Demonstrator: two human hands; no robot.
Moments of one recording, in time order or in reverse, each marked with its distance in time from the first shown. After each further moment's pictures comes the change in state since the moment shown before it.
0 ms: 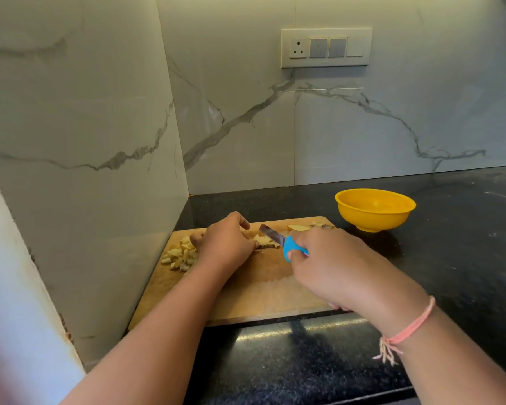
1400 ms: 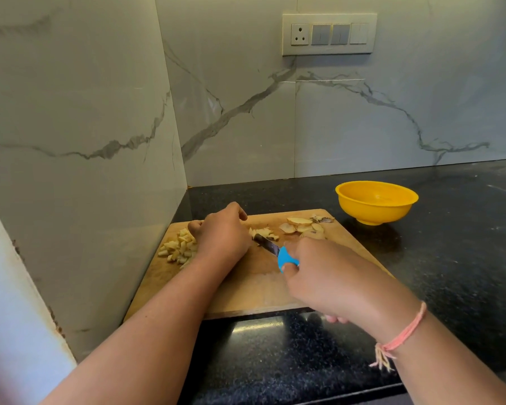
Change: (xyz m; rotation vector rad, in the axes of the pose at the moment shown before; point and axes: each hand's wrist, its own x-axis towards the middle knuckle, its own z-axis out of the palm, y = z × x) left_hand -0.002 0.005 0.000 0.093 0.063 0.011; right_hand -0.001 -0.001 0.012 0.007 -0.164 0.030
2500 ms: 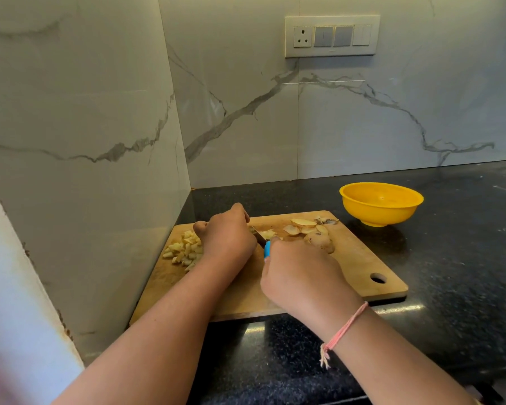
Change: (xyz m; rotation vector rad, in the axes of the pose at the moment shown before) left_hand -0.005 0.008 -0.007 0.108 -0.008 -0.009; right_hand 0.033 -0.021 0.030 -0.154 0.194 -0.002
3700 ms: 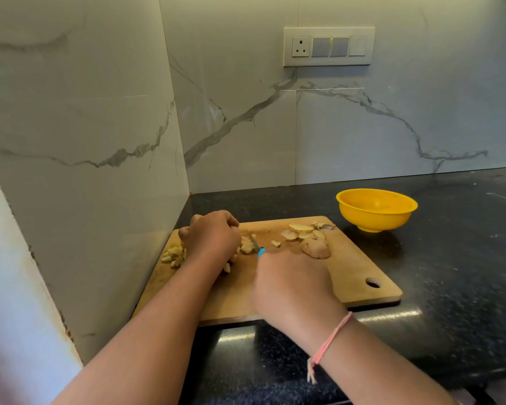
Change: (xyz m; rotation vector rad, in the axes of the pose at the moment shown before) left_hand 0.011 -0.020 0.000 -0.098 0.084 -0.081; right_hand -0.008 -0.014 -0.007 -0.102 -0.111 -0.010
